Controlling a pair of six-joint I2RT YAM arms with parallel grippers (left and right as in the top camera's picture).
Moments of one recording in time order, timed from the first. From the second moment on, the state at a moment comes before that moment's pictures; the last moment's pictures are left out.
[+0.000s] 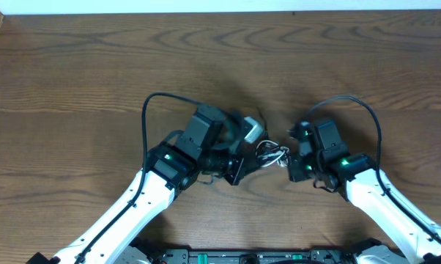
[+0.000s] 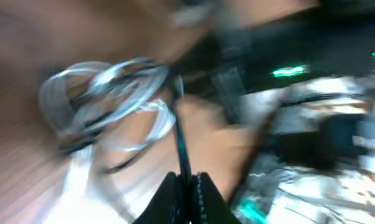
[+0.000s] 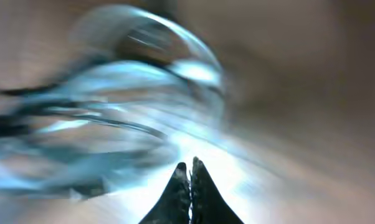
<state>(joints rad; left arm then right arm) -0.61 1.26 0.89 -0.53 0.61 -0.20 0.40 1.31 0.65 -0.53 -0.14 0.29</state>
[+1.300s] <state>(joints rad) -0.54 1.36 0.89 -0.60 0.04 -0.31 0.29 1.31 0.65 -0.54 -0.08 0.49</state>
